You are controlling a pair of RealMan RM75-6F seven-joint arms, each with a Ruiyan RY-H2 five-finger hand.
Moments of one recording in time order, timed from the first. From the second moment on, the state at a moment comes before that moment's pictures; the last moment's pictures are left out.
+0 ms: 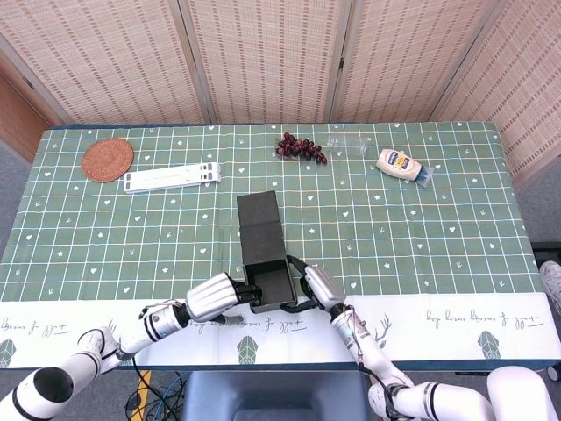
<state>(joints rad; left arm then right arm) -0.78 -1.89 0.20 -0.59 1.88 1.53 -0.58 0.59 -1.85 0.19 -1.36 -1.26 0.95 0.23</state>
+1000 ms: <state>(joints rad) -0.70 -1.73 0.08 -0.86 1.71 1.48 -0.64 0.65 -1.93 0.29 -1.27 -1.16 0.90 0.23</state>
